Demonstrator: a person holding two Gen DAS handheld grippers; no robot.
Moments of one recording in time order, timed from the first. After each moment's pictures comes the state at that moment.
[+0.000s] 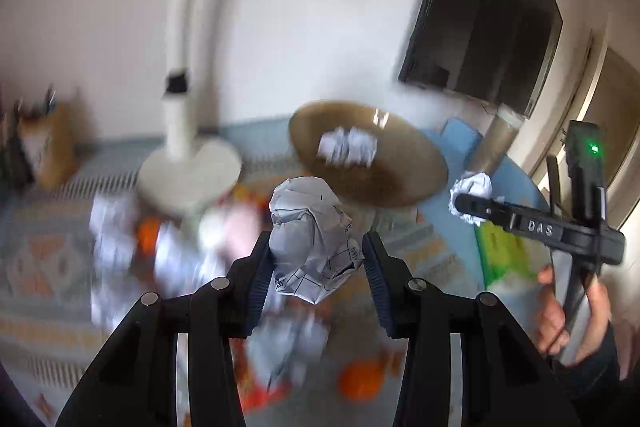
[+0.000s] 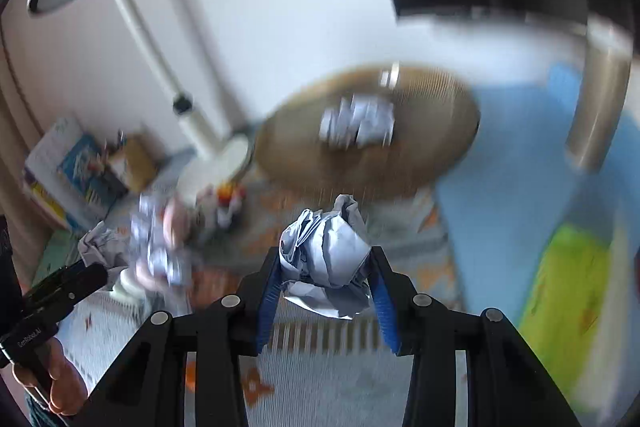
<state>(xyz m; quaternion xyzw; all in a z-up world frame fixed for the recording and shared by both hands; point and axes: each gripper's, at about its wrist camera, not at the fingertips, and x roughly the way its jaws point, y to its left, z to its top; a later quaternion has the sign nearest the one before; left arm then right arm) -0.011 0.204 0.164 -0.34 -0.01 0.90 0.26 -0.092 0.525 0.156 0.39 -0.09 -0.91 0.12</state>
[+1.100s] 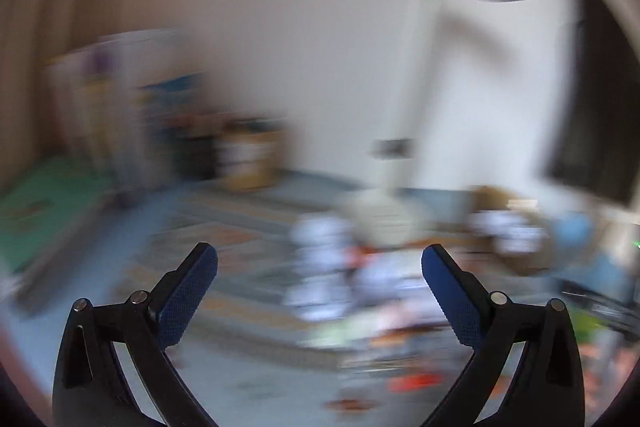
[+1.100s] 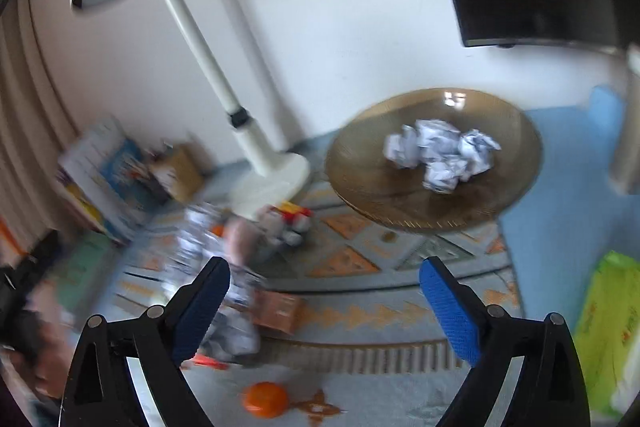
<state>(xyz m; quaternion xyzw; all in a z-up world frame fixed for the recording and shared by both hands) 0.060 0.042 0.168 -0.25 -0.06 0.96 -0.06 -0.069 0.463 0.158 0.35 -0.10 -0.91 0.17</state>
